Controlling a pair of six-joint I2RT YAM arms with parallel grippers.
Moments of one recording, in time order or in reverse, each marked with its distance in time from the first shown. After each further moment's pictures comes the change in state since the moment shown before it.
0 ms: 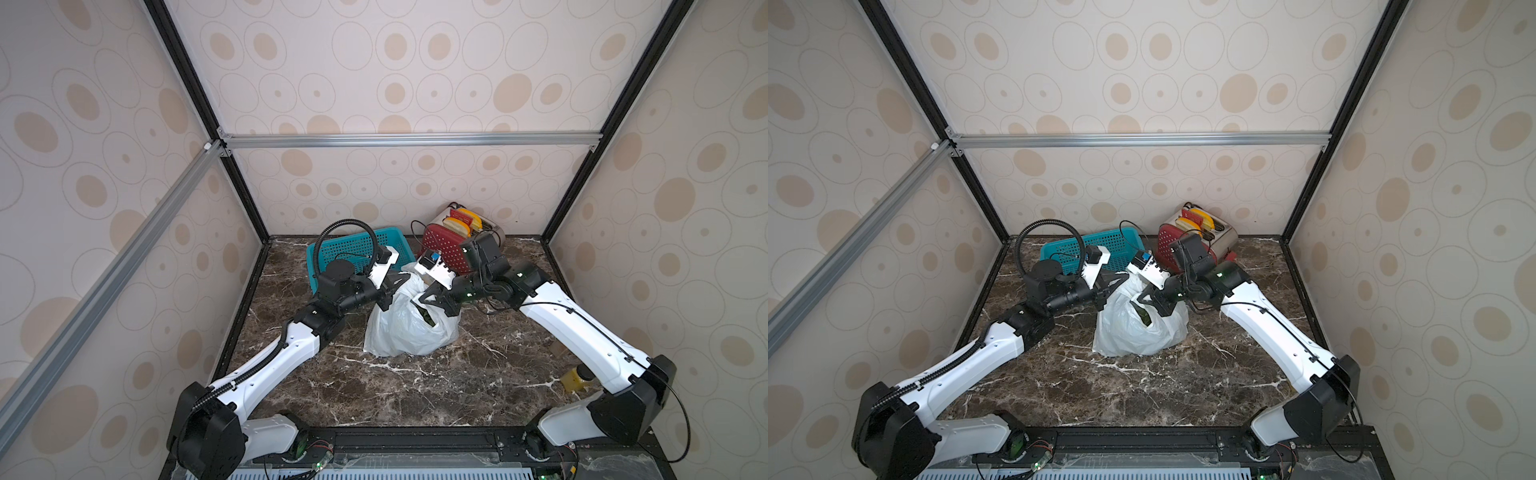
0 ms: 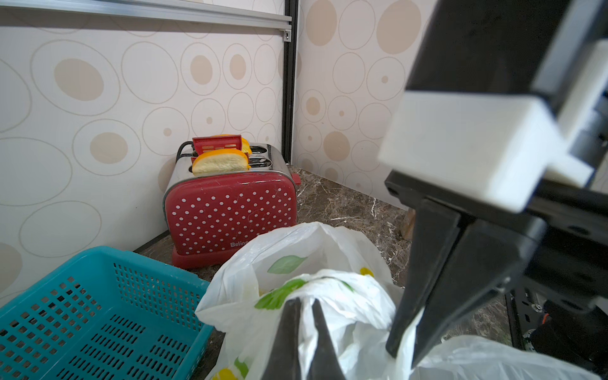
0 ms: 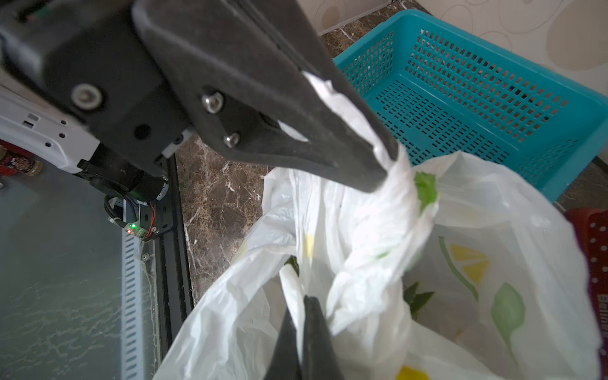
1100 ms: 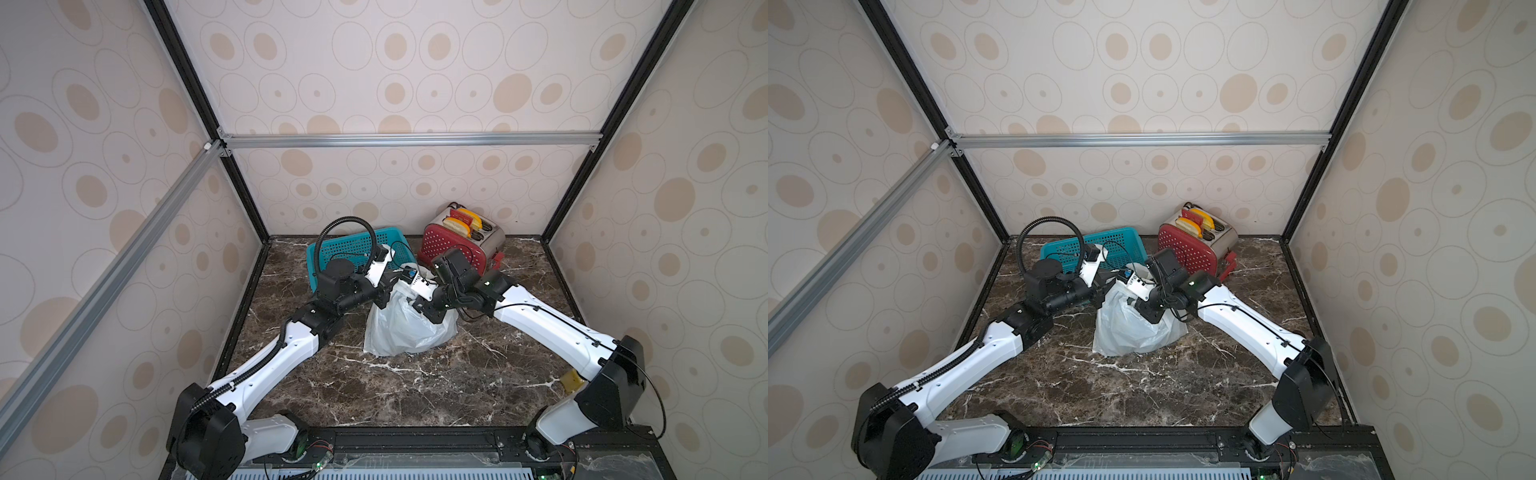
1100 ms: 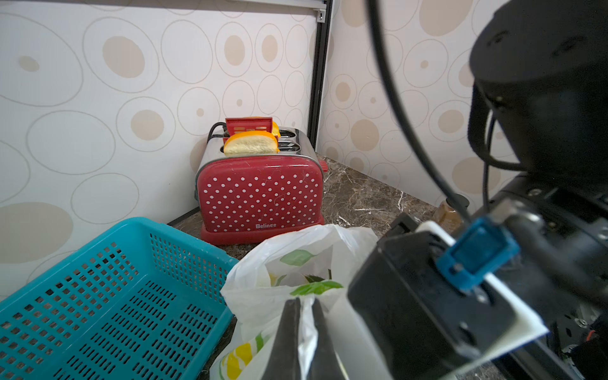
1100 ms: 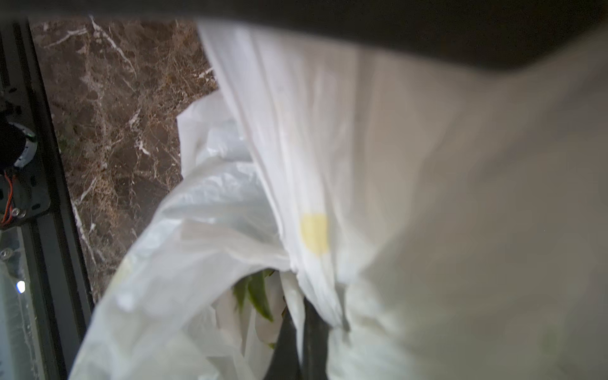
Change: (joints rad) left arm 0.008 -0.006 0.009 -0.075 -0.107 0.019; right arm 0.105 0.095 -0.117 0.178 0.312 0.021
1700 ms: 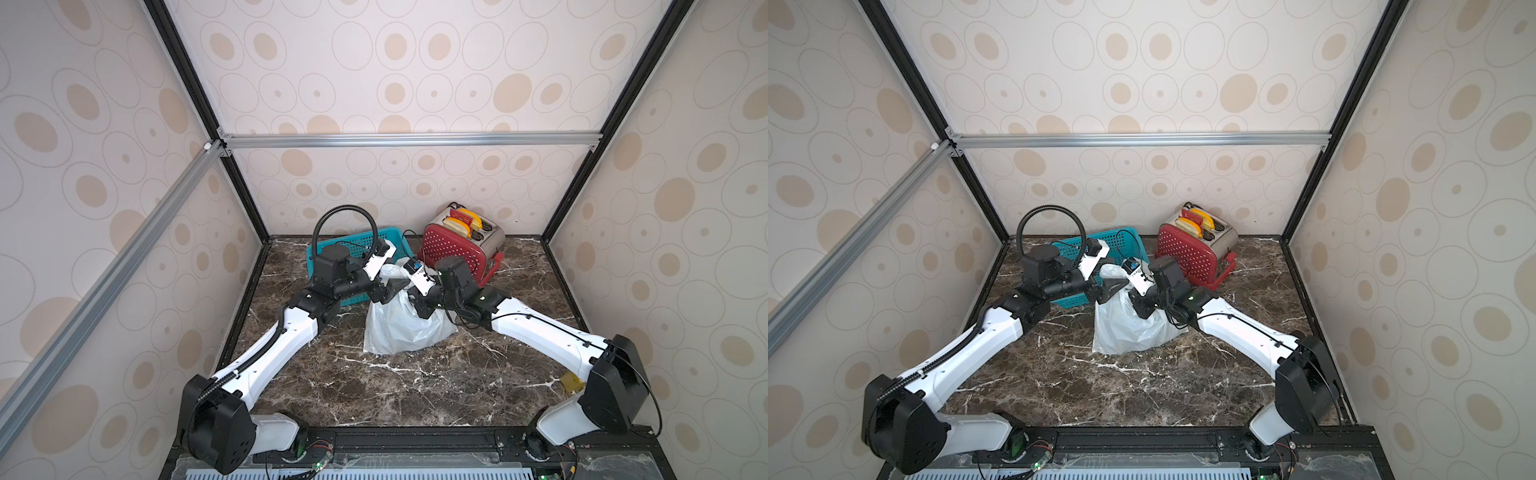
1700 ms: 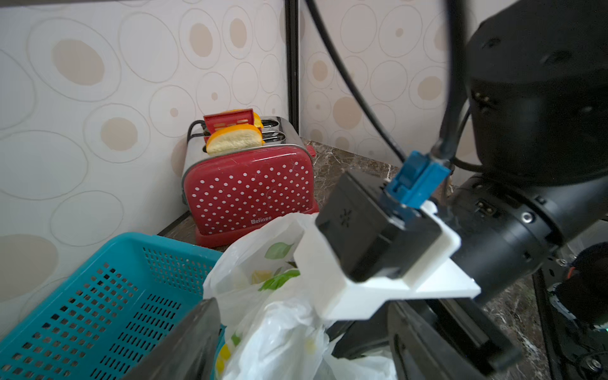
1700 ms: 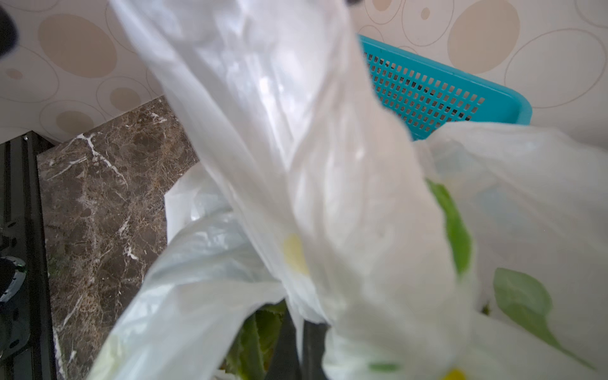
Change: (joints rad) left arm 0.095 0.113 0.146 -0.153 0.213 0.163; right arm -0.003 -0.013 -0.201 0.453 -0.019 0.203
